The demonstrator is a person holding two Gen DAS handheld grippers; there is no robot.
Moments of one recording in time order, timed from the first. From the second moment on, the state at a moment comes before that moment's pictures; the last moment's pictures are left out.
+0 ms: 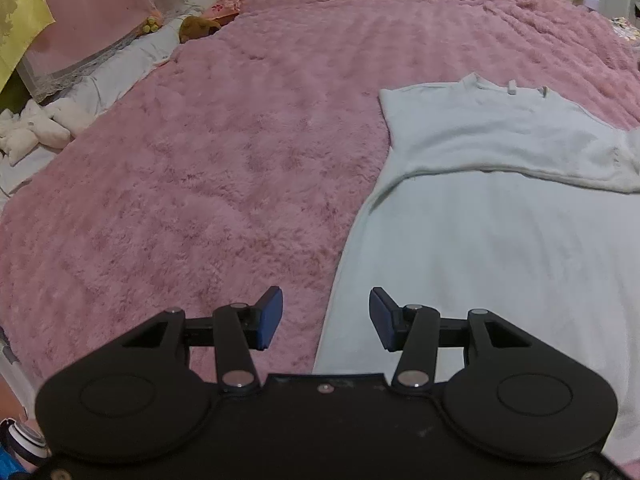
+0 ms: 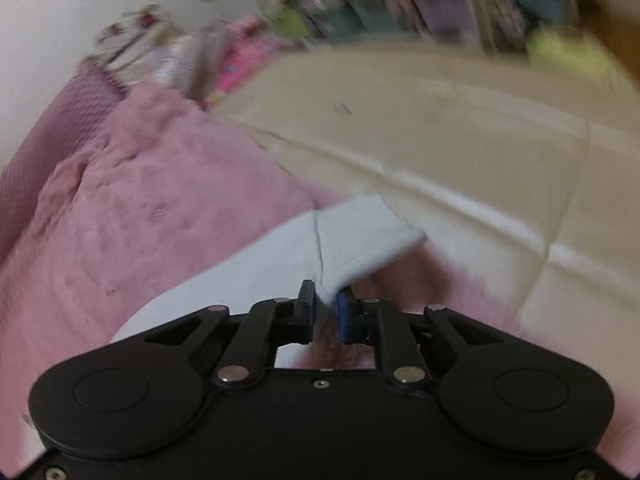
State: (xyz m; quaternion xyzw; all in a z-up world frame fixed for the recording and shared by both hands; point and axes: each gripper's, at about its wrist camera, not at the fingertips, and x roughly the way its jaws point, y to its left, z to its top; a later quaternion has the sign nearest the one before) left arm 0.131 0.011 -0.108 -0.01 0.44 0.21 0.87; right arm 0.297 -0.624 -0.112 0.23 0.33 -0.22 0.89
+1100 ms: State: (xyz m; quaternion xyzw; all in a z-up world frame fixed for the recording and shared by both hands) left arm 0.153 0.144 -0.114 -0.10 0.40 0.23 0.88; right arm 0.323 -0.055 -0.064 0.07 0.35 0.28 0.89
